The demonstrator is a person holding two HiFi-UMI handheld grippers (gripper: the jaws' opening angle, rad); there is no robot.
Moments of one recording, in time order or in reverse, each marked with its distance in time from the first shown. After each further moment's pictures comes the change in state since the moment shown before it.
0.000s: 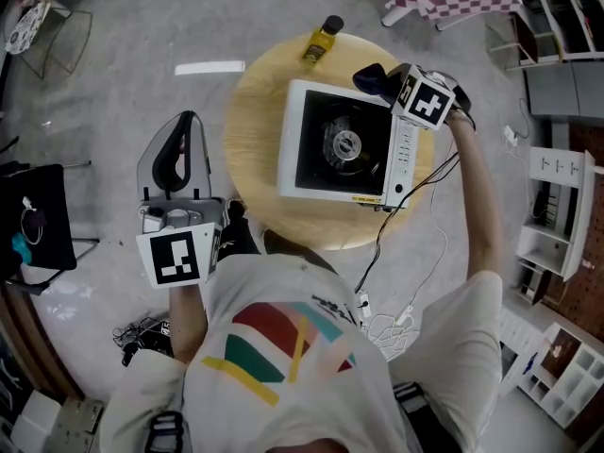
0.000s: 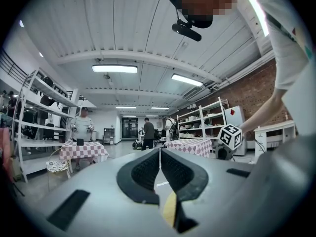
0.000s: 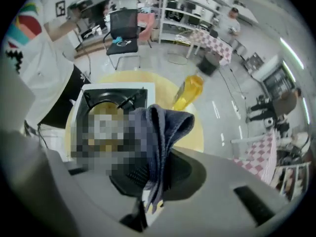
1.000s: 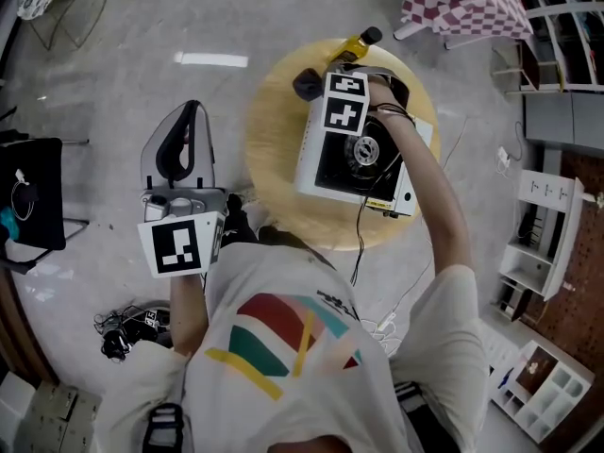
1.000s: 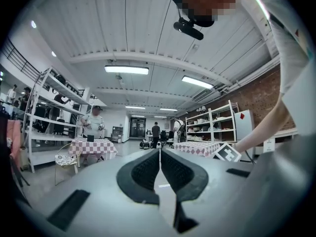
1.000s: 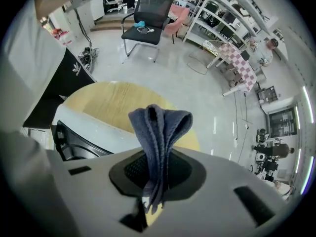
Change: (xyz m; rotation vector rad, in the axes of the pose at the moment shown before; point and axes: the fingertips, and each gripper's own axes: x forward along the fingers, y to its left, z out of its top) left arm -0.028 0.062 -0.013 -0.057 -0.001 0.097; right arm 0.058 0.038 0.177 -0.340 0.073 -0.064
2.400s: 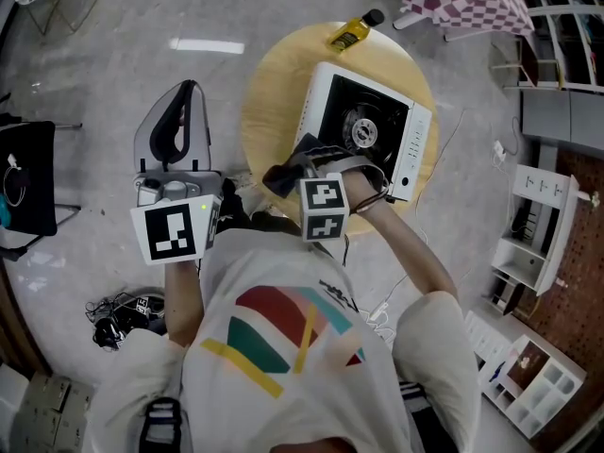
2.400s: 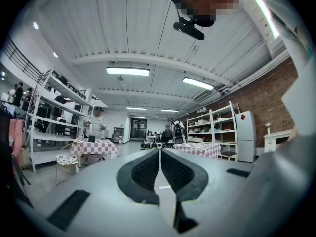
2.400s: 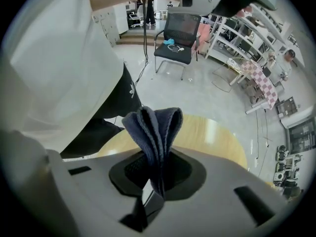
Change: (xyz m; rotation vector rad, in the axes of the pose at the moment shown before) left arm -0.013 -0.002 0.000 -0.007 -0.014 0.011; right arm -0.043 0.218 0.078 -0.112 -0.172 0.162
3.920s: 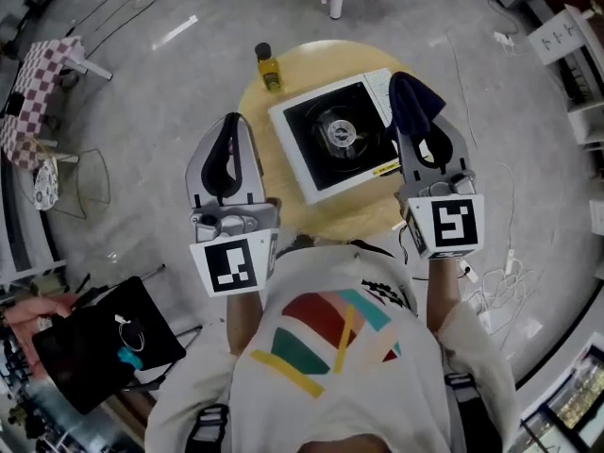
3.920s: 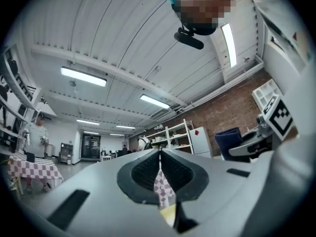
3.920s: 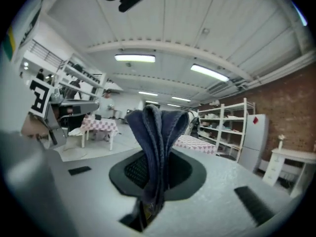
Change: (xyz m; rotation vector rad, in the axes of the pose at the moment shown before) left arm 0.042 -0.187 0.099 0.086 -0.211 -0.532; right arm -0.326 -0.015 -0.174 1.305 -0.614 -1.443
